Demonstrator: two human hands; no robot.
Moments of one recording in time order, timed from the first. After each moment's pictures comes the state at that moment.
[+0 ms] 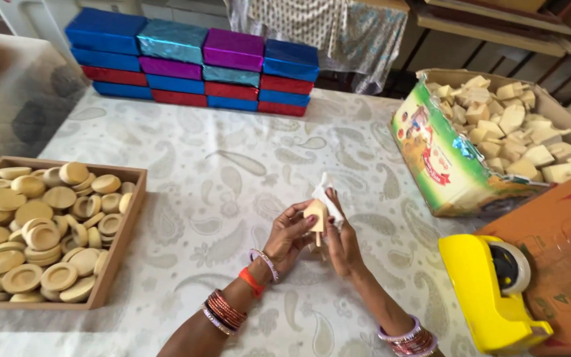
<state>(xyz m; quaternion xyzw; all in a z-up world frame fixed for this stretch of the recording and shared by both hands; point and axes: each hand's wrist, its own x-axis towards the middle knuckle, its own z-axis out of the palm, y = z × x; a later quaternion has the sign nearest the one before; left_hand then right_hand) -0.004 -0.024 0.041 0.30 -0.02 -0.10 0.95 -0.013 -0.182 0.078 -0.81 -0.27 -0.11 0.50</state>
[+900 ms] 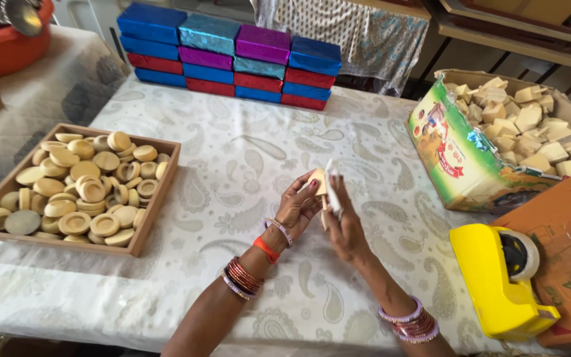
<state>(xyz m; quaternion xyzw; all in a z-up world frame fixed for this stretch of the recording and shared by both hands) -0.007 -0.013 0.036 0.25 -0.06 -0.07 0.96 -0.032 -0.172 0.079 -0.80 -0.32 -0.14 0.49</state>
